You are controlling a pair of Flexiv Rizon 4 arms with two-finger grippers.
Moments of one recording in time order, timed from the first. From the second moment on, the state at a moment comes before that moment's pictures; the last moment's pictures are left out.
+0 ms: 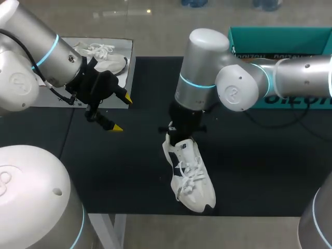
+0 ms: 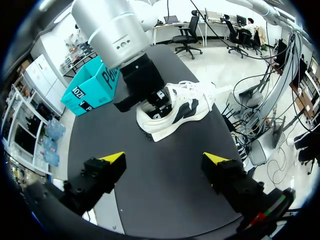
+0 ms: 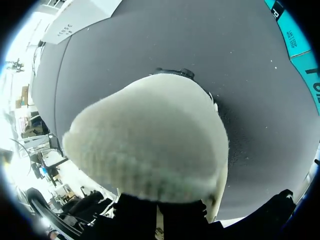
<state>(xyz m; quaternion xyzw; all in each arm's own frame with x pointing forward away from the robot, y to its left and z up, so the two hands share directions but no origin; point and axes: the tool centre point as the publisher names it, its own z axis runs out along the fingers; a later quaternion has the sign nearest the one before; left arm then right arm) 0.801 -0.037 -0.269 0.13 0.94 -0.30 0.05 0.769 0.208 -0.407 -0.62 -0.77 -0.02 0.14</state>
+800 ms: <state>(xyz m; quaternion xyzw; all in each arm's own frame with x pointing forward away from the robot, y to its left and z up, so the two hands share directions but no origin) 0.801 -0.037 -0.269 0.13 0.94 -0.30 0.05 0.754 0.186 -0.373 -0.62 -0.77 0.04 0.12</state>
